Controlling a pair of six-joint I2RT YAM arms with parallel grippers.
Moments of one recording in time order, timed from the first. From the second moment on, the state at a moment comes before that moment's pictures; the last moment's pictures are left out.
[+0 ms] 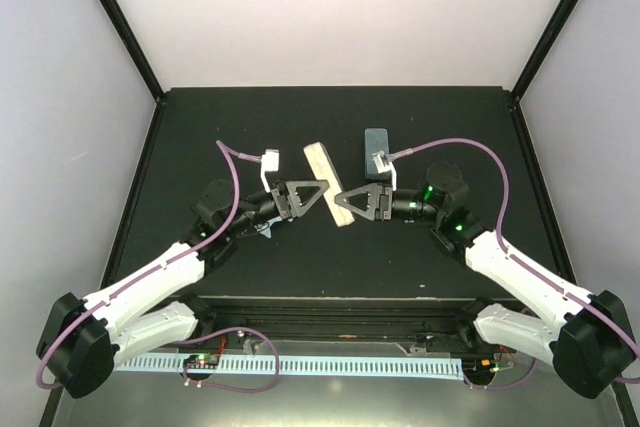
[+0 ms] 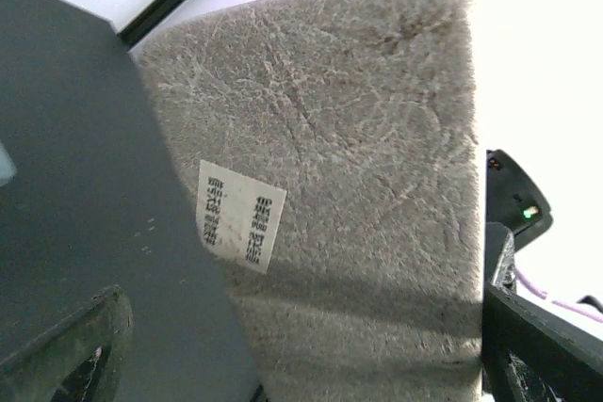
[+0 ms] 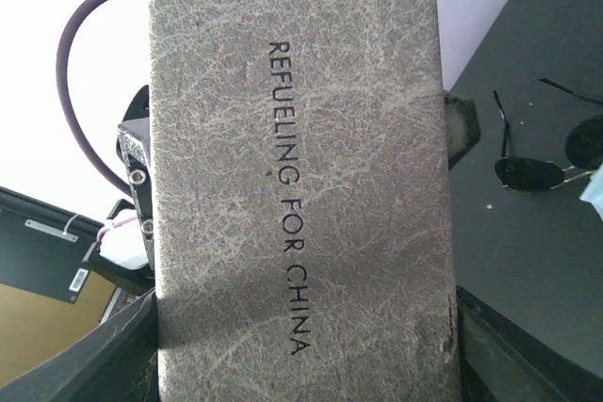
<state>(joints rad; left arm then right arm) -0.63 0.97 0.54 0.49 0.50 -0.97 0.61 1.06 0.65 0.34 -0.86 1.03</state>
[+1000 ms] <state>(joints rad) -0.64 0.99 0.63 0.59 0.68 -0.95 0.63 0.89 0.58 0.55 -0.73 1.39</state>
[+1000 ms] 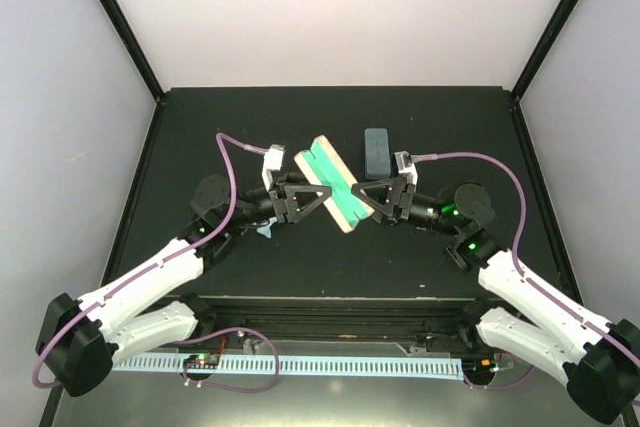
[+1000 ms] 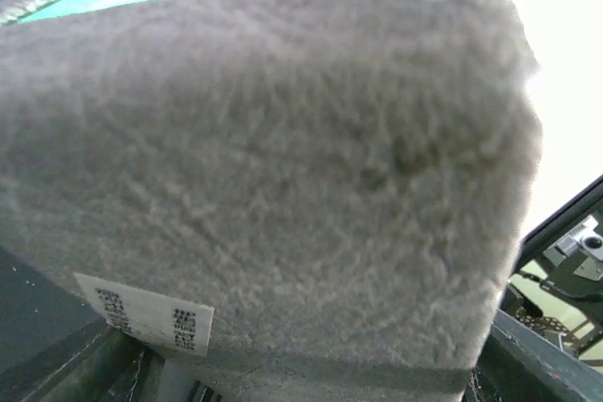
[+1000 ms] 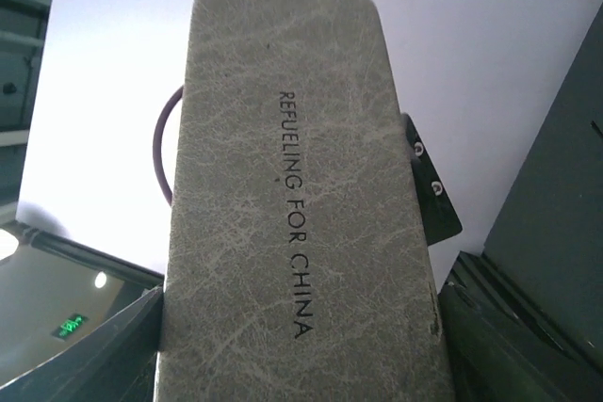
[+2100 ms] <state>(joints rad) -0.61 0.84 0.59 -0.10 0.08 -0.59 0.58 1.13 0.61 0.18 -0.40 0.98</state>
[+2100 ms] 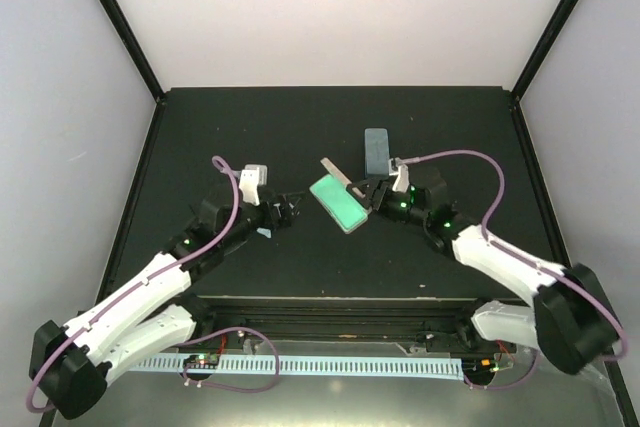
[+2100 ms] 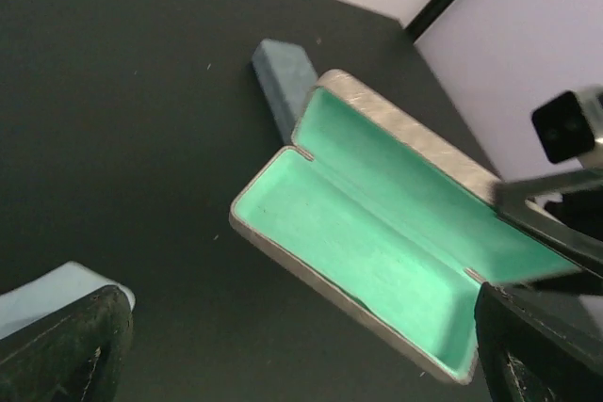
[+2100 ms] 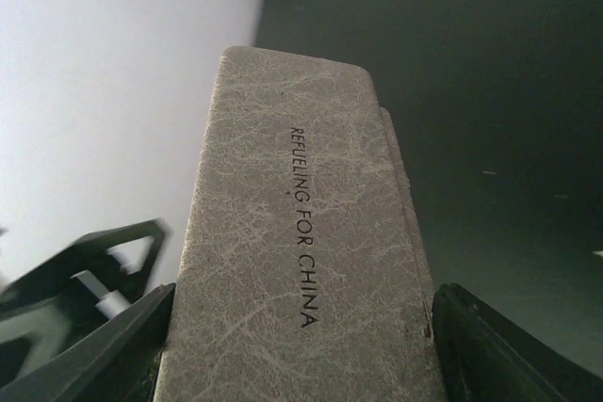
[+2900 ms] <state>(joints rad) -0.60 0.91 0.51 -0.14 0.15 -0.56 0.48 1.62 0.53 0.56 -0.47 0.76</state>
